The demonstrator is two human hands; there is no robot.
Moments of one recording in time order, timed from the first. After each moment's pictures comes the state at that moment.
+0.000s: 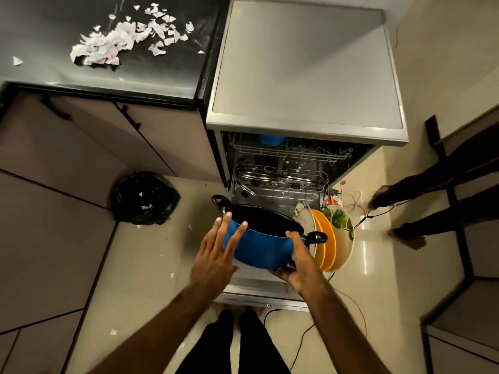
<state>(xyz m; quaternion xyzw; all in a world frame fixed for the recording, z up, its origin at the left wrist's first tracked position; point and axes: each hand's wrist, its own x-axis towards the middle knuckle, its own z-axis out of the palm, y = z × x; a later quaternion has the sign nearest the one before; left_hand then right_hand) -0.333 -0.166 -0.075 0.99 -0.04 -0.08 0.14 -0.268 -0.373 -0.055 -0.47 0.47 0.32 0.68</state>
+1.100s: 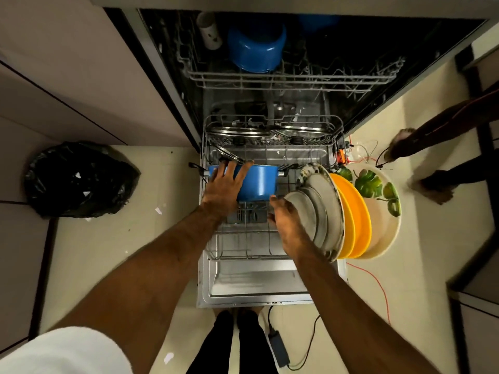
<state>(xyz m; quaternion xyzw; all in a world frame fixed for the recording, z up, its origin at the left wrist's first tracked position) -0.122 -0.180 -0.365 0.97 -0.08 -0.22 0.06 -0.176 -0.359 -0.383 -0.64 0.38 0.27 0.61</state>
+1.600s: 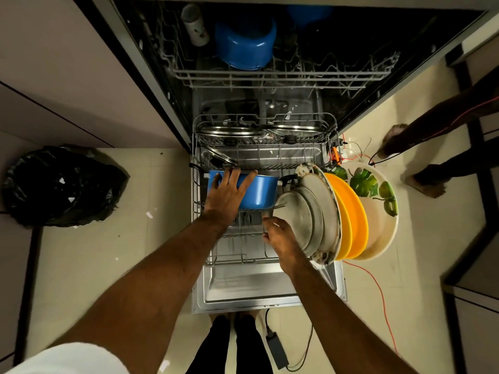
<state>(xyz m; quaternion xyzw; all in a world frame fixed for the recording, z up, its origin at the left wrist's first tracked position) -0.123 -0.200 -0.399 0.96 -0.14 -0.22 -0.04 -0.207 -0.367 -0.411 -0.65 0.41 0.31 0.57</state>
